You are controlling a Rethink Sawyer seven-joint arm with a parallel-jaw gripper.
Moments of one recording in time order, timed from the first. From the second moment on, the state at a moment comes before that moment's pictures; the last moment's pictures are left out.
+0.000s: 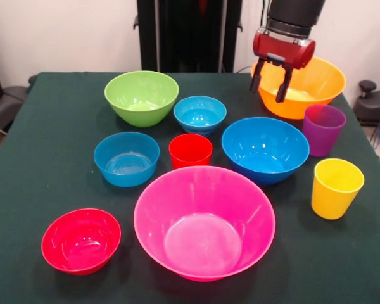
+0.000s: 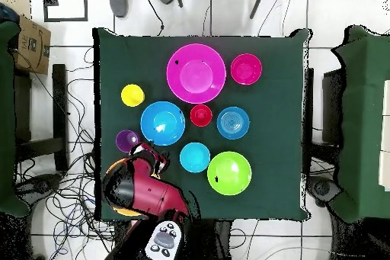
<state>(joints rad) 0.22 -0.65 -0.21 2.09 0.44 -0.11 2.10</state>
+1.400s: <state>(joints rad) 0.19 -0.51 -0.18 2.09 0.44 -0.31 2.12</state>
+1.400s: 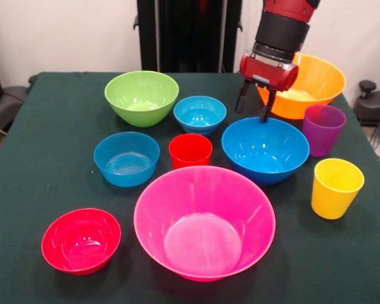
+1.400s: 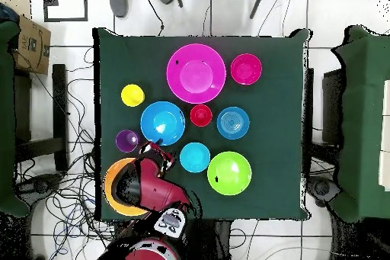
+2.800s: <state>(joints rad) 0.19 -0.37 -0.16 2.08 0.44 -0.46 2.18</state>
